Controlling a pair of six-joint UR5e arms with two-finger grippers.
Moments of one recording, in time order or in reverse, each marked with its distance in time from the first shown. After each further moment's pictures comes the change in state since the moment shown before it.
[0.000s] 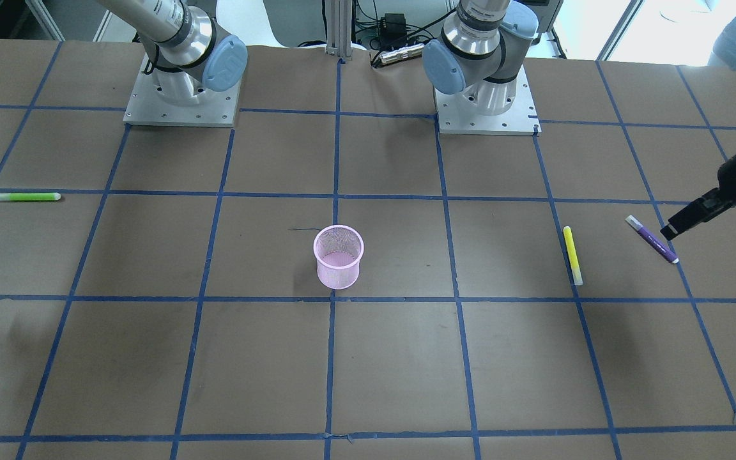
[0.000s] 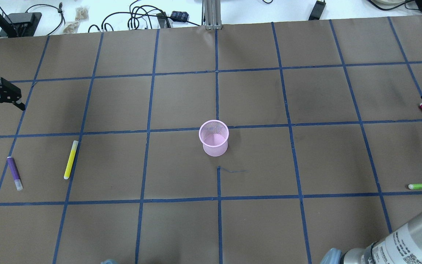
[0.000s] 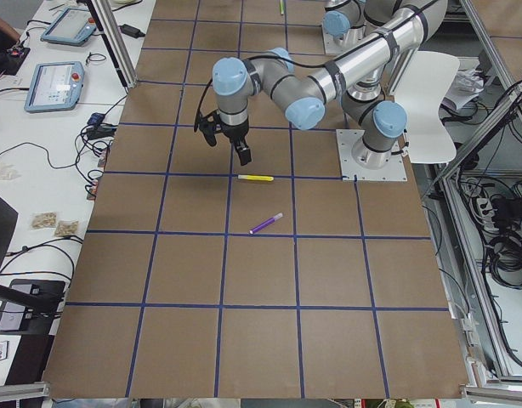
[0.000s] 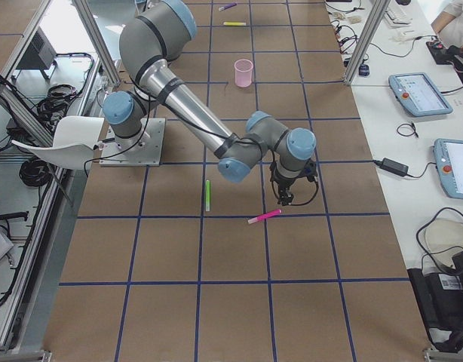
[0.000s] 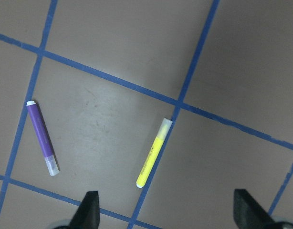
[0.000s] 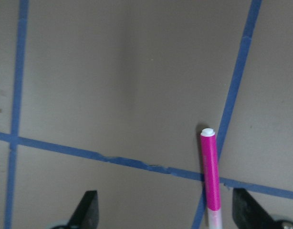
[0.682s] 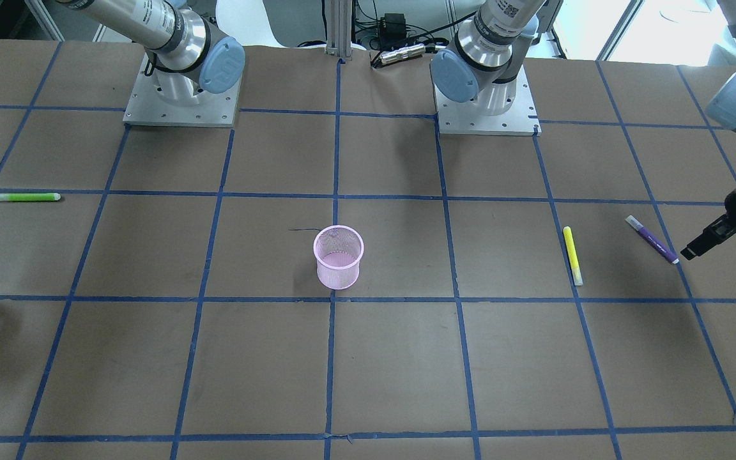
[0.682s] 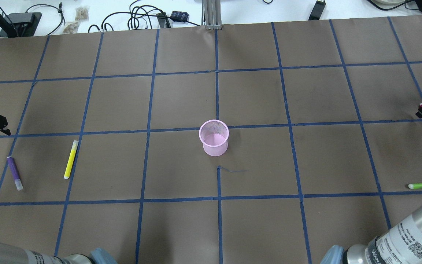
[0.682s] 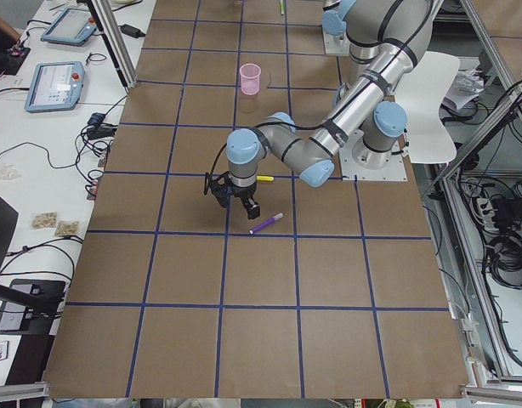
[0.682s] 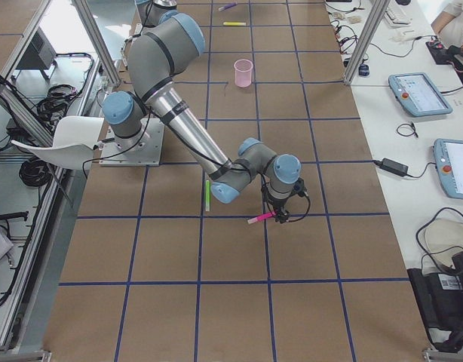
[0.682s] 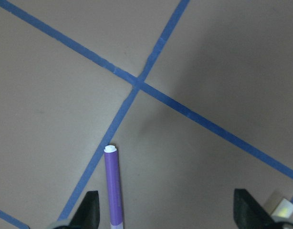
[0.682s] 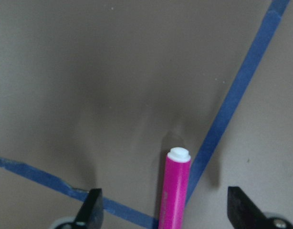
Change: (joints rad) left arm 0.161 -0.135 -0.128 0.314 0.036 0.075; right arm -0.027 0.075 0.081 -0.211 -0.001 -0.213
